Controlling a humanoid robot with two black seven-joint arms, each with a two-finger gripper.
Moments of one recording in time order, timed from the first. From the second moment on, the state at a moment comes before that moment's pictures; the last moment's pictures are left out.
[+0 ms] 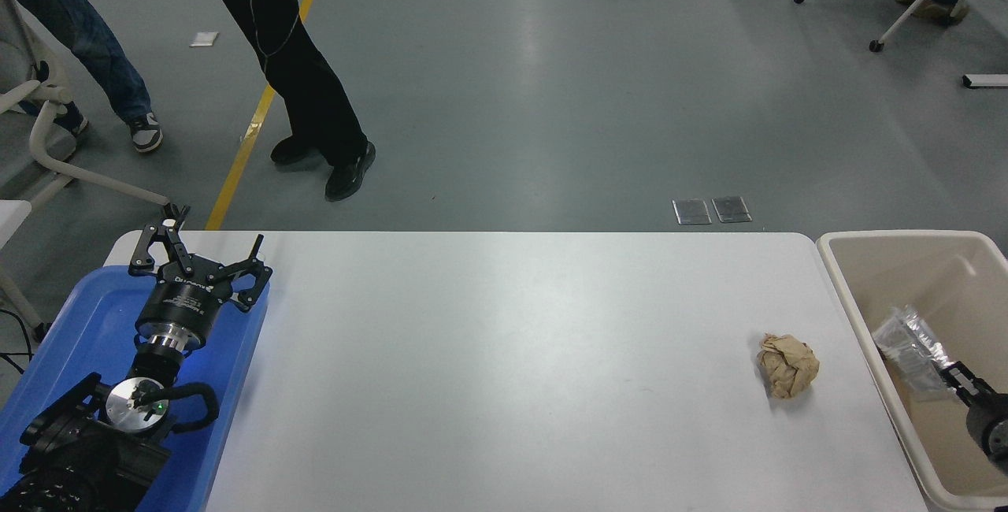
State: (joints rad) left arm -0.54 0.22 -1.14 -0.30 -0.11 -0.79 -0.17; right arm 0.59 -0.47 -0.71 0.19 0.09 -0.06 0.32
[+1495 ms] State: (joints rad) left arm -0.54 0.22 -1.14 -0.30 -0.10 -0.79 -0.17; right arm 2.30 -0.13 -1.42 1.66 0.20 0.59 0.06
